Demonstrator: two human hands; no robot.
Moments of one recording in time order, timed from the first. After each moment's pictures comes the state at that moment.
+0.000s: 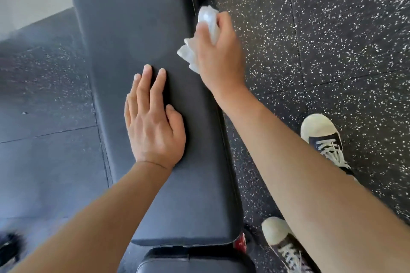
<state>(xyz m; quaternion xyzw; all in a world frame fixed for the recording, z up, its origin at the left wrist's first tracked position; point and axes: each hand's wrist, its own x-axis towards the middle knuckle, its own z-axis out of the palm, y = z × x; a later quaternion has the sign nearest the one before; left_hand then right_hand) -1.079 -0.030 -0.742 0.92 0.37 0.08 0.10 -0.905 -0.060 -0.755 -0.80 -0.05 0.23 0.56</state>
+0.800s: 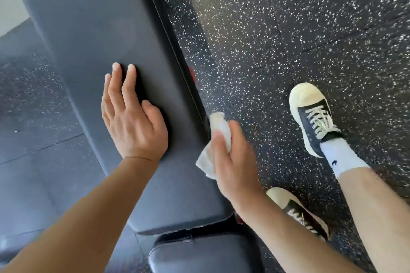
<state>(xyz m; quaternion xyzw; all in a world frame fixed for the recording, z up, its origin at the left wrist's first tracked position) -1.079 -0.031 -0.742 0.92 0.37 0.08 0.09 -1.051 -0.218 -0.746 -0.80 0.01 0.33 0.51</state>
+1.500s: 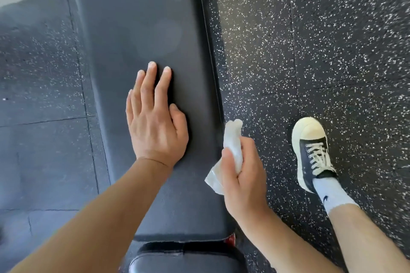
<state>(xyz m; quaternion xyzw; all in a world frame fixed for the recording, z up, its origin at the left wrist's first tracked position) -1.080 -0.029 -0.742 0.92 0.37 0.07 0.10 -1.047 -0.220 -0.755 -0.81 -0.12 0.29 0.50</state>
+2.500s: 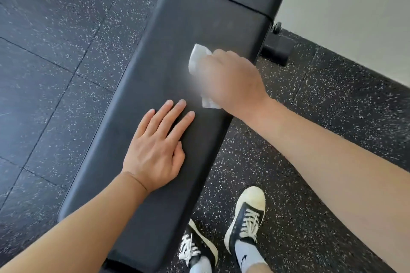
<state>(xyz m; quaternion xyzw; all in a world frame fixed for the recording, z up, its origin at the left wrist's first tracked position) -1.078 -0.027 -0.731 0.92 0.38 0.04 0.11 -0.830 0.021 -0.720 -0.66 -0.73 0.05 0.16</state>
